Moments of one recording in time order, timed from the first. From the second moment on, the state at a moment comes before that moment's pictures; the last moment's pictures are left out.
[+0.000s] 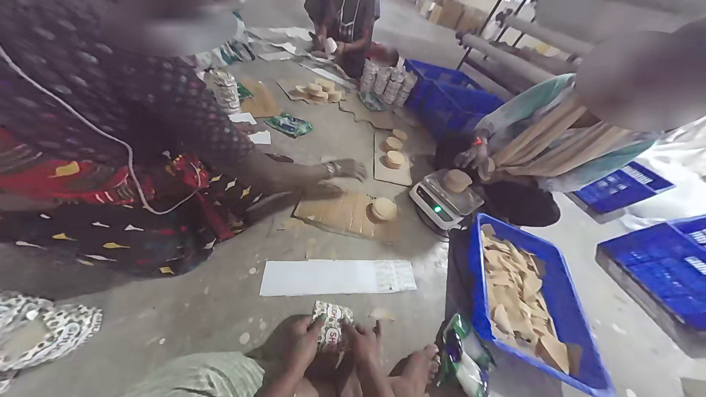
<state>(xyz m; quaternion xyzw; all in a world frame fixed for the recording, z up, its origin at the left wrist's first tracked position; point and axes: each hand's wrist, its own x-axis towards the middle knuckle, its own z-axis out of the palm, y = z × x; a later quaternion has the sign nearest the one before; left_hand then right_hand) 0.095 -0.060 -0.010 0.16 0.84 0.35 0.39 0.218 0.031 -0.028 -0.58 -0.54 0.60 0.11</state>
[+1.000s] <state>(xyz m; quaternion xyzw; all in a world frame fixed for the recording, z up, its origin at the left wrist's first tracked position) 0.099 -0.063 -0.007 0.14 0.84 0.35 0.39 0.212 0.026 -0.012 -0.58 -0.60 0.54 0.09</state>
